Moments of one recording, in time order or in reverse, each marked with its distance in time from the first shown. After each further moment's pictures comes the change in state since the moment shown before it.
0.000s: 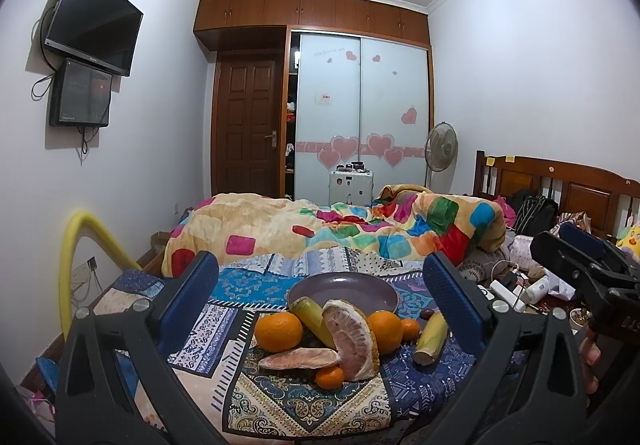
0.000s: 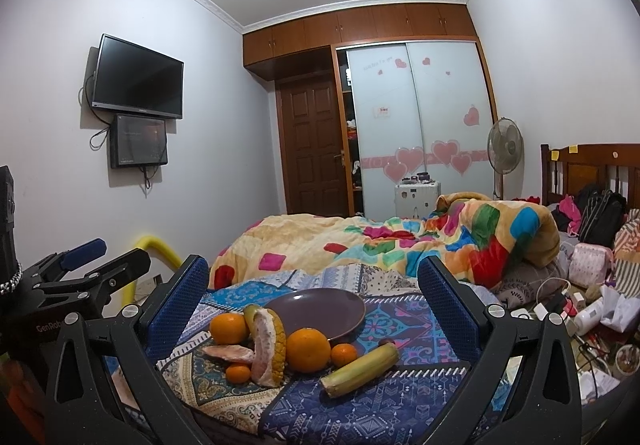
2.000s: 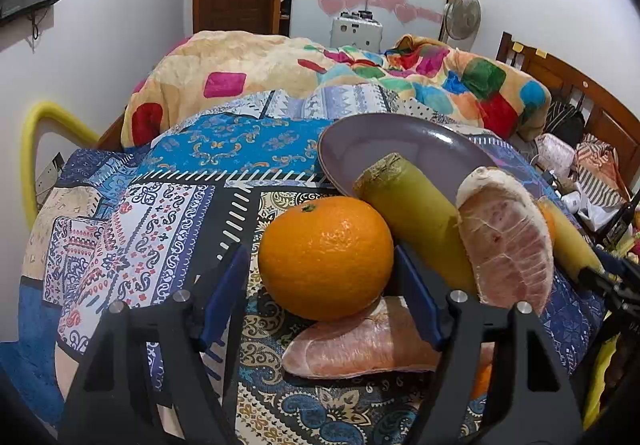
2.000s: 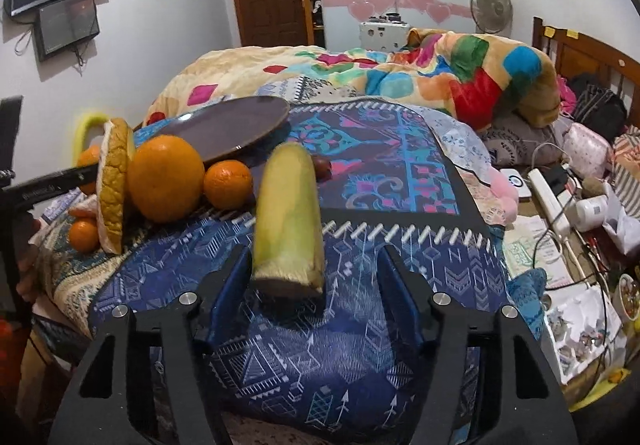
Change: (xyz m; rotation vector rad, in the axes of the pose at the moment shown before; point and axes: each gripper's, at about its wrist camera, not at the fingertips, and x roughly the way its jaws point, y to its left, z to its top) left arm 0.218 0.068 -0.110 -0.044 0.584 -0.051; right arm 0.125 -0.082 -0.116 0.039 0.590 -0.100
